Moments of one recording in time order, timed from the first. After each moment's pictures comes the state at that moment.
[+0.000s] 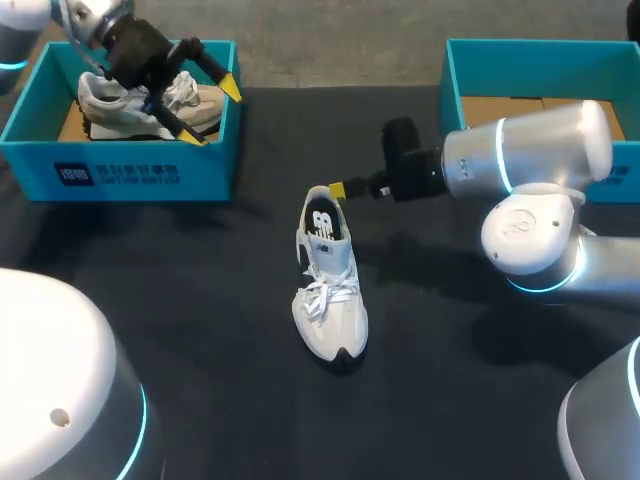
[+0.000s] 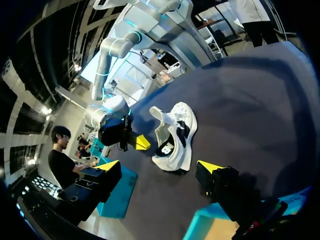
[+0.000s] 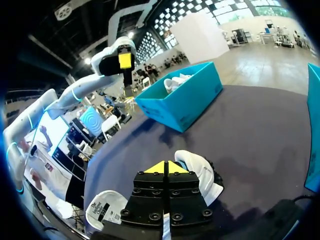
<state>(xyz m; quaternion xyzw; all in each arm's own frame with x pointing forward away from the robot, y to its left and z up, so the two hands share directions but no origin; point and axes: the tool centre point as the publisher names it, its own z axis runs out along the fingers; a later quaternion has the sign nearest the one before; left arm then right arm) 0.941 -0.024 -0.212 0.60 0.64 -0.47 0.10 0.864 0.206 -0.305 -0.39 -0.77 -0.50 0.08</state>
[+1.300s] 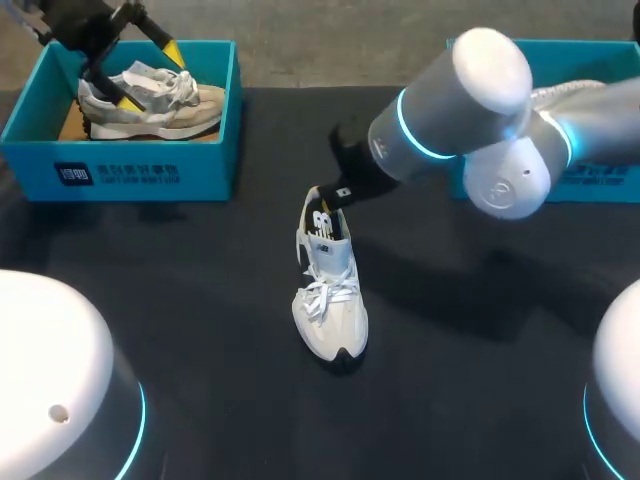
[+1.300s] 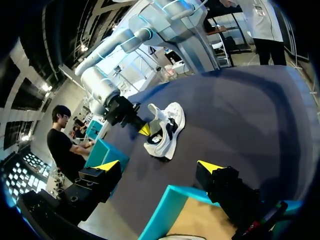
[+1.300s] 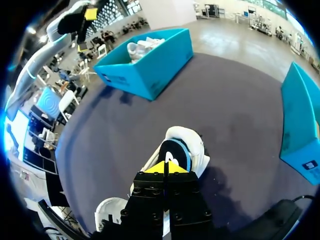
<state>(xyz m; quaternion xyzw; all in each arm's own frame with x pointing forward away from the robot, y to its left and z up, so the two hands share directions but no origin) 0.965 0.051 -0.181 0.55 0.70 -0.45 0.07 0.847 0.213 -0.322 -0.50 -0.82 -0.27 -0.01</state>
